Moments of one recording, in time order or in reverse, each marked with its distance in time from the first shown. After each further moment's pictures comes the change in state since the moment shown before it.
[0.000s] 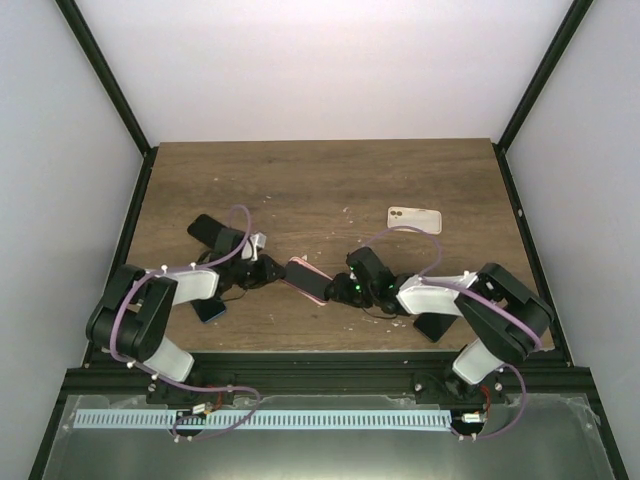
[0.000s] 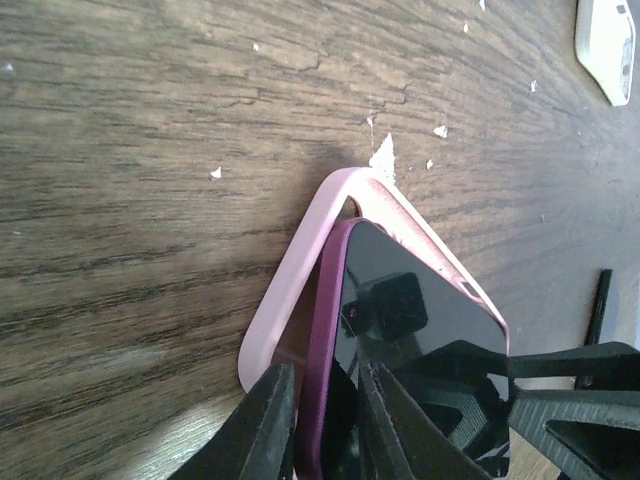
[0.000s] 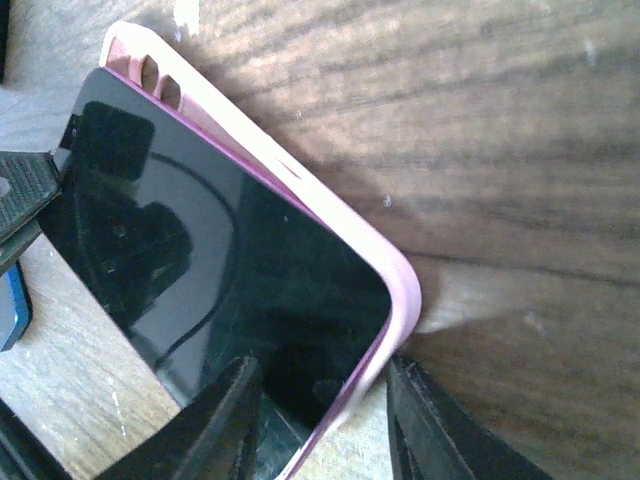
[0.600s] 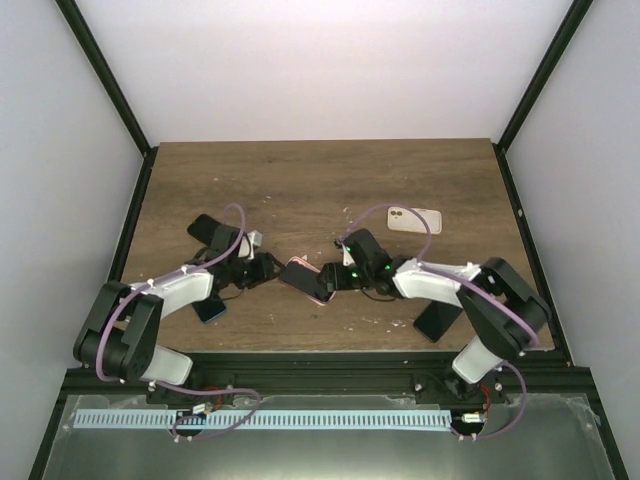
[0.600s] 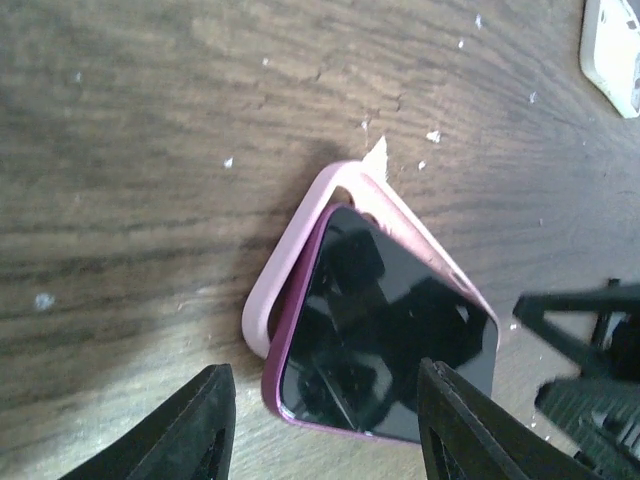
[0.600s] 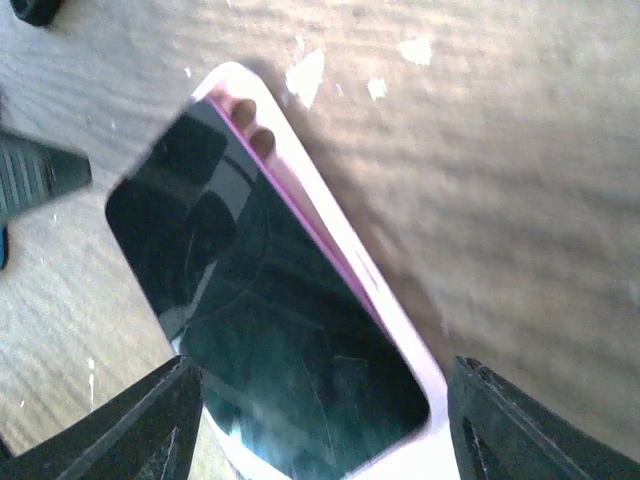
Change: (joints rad) left arm -0.008 -0.107 0.045 -0.182 -0.071 0.009; right arm -0.053 -0.020 0.117 -0.159 -0.042 -0.347
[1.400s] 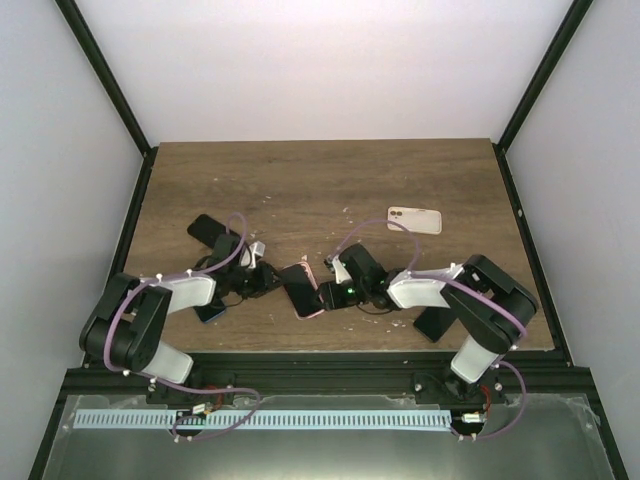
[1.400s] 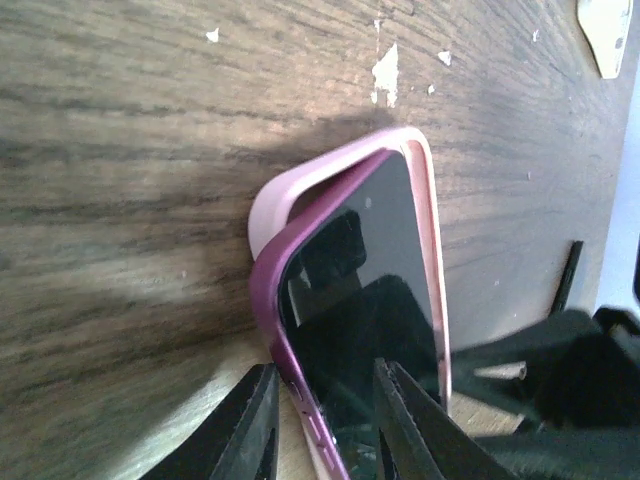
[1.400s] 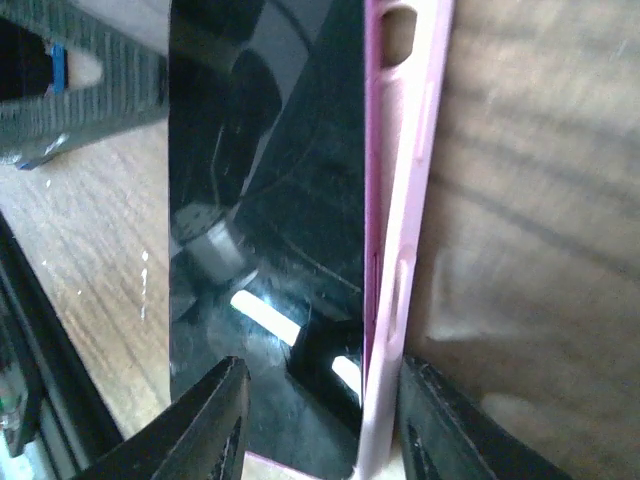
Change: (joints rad) left arm 0.000 0.038 -0.101 0.129 0.128 -0.080; right arm 0.044 0.113 -0.032 0.152 -0.197 -0.048
